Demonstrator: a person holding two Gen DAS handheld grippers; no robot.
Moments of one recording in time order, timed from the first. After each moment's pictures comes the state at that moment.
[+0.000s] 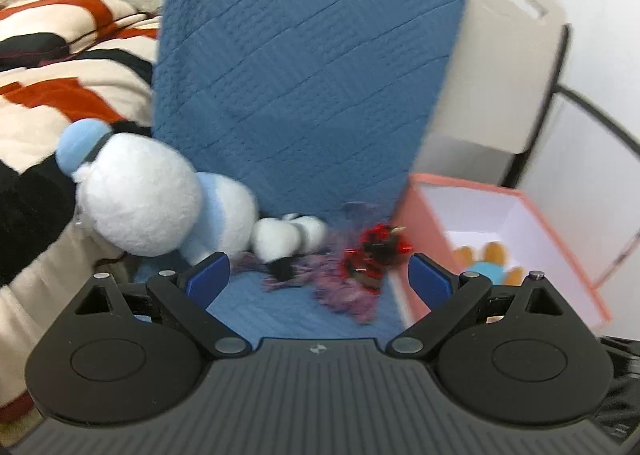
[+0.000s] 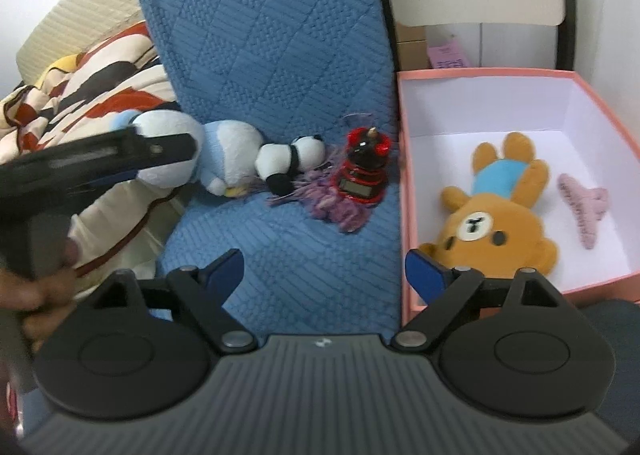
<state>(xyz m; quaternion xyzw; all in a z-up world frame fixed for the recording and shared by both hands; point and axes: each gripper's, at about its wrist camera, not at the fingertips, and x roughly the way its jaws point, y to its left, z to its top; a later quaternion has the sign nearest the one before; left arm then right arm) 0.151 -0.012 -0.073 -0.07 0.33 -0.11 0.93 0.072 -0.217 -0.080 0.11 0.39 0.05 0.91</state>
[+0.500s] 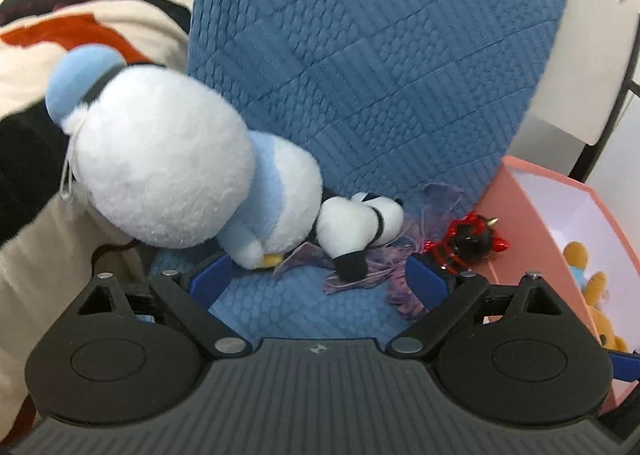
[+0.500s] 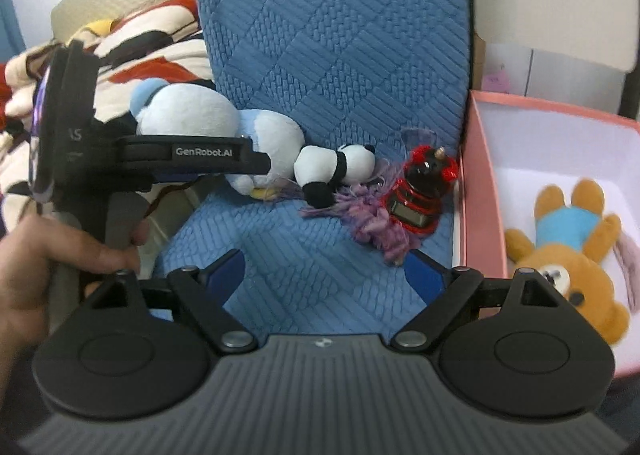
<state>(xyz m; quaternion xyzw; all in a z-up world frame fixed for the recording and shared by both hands) 0.226 0.018 -0.147 -0.09 0.38 -0.07 0.92 0.120 -0.169 -0.108 0.03 0.36 0.10 0.93</state>
